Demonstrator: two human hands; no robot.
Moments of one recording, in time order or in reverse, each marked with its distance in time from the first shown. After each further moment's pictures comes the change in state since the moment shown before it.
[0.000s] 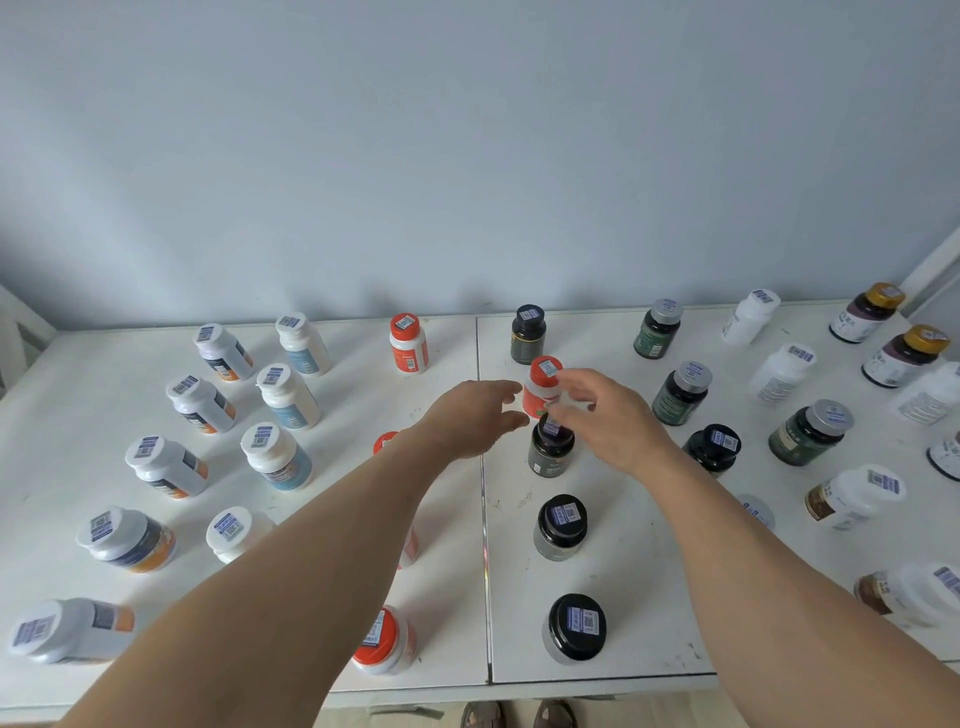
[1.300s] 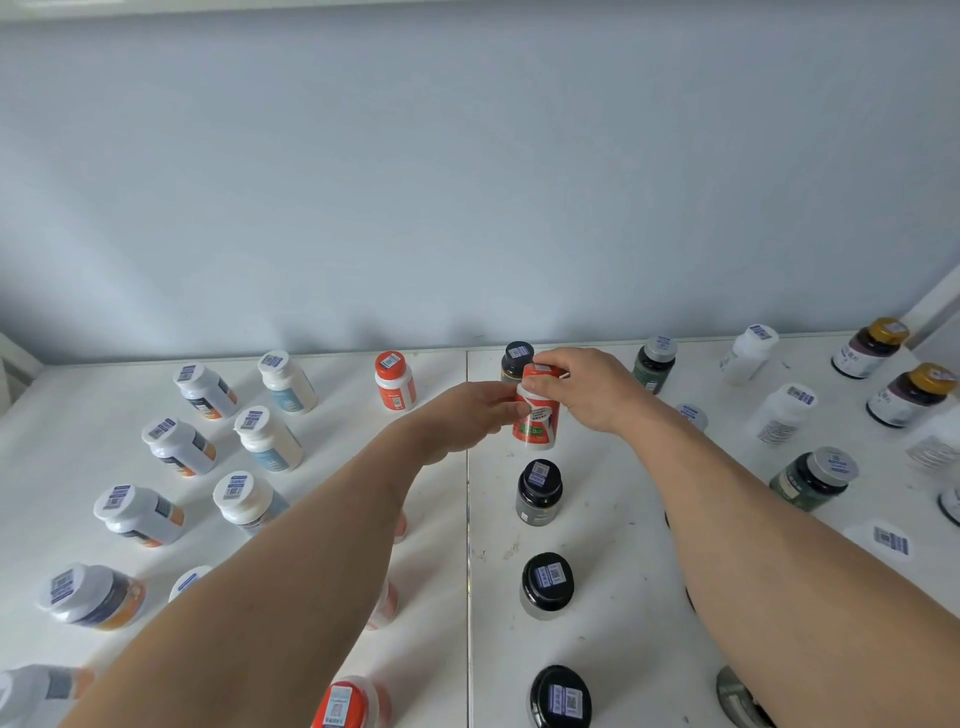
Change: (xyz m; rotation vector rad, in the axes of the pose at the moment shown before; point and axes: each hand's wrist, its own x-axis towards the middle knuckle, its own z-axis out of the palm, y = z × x) left_hand 0.045 -0.001 -0.024 -0.640 -0.134 -0.080; right_hand 0.075 -0.033 -0.037 -0.151 -0.094 -0.076
